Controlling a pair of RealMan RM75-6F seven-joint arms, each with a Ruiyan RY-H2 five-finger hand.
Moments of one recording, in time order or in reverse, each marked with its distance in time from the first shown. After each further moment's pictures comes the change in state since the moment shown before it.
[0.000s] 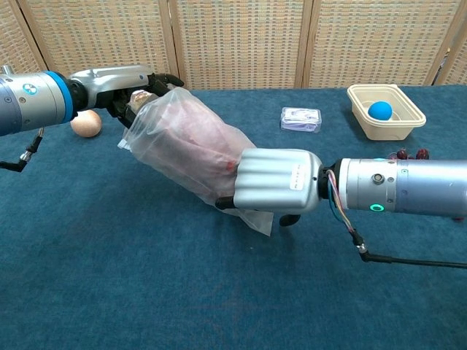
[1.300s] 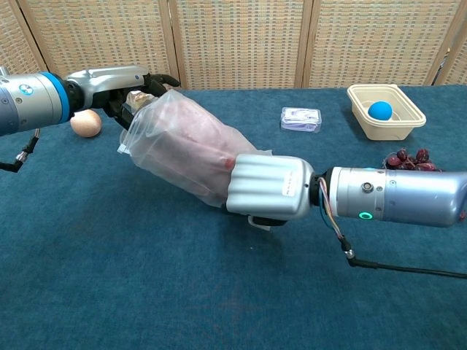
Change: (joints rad) left arm 0.007 -0.001 0.003 0.018 0.009 0.000 -0.033; right arm 0.006 -0.088 -0.040 0.129 0.028 0.052 0.068
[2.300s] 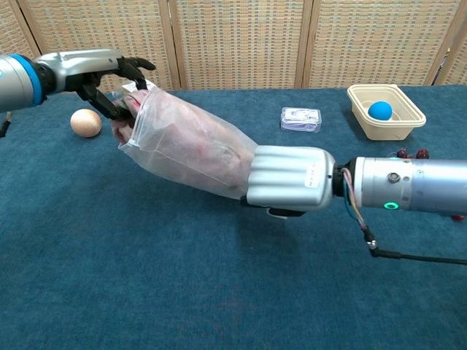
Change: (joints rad) left arm 0.030 0.076 -0.004 0.015 0.020 0.022 -0.029; right arm -0.020 0.069 -0.045 -0.001 -0.015 0.067 -0.002
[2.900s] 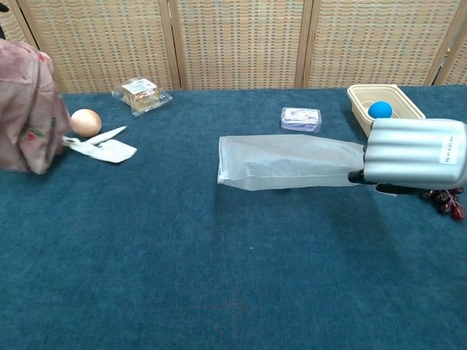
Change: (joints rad) left arm 0.164 0.247 0.009 0.129 0.042 0.037 -0.224; right arm -0.175 0.344 -0.074 -0.240 0.011 0.099 -0.154
